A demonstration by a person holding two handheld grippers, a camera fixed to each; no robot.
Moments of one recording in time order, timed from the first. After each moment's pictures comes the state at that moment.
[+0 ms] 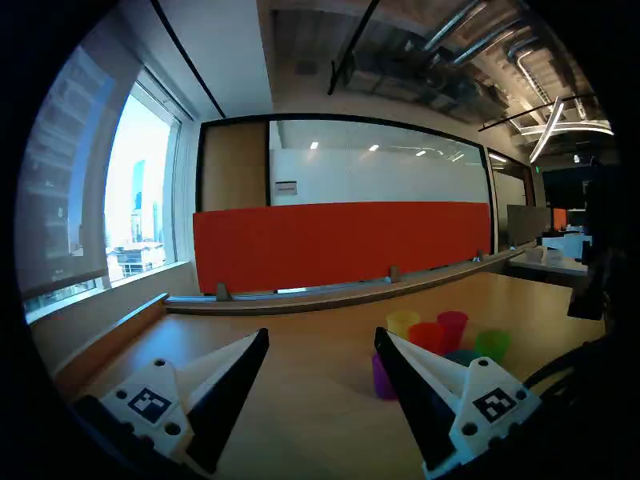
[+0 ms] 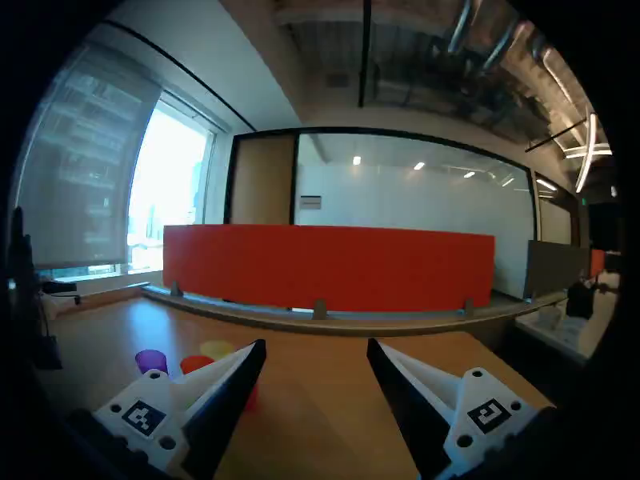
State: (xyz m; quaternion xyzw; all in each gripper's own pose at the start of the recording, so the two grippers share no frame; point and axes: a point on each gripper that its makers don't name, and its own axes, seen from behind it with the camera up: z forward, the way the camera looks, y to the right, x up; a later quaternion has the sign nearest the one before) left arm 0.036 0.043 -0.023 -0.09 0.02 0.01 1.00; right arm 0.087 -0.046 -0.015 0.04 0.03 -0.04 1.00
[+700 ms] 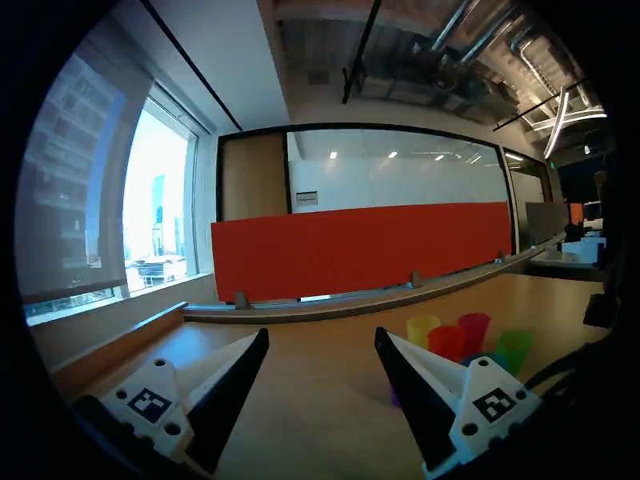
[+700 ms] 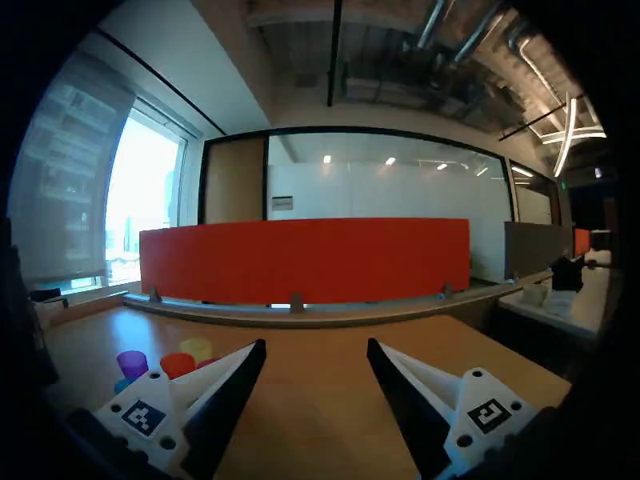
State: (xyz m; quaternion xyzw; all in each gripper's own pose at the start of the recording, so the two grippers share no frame) left arm 0.028 0.042 -0.010 -0.04 0.05 0.02 1.00; right arm 0.053 -0.022 -0.011 -0.01 0.04 -0.01 1.00
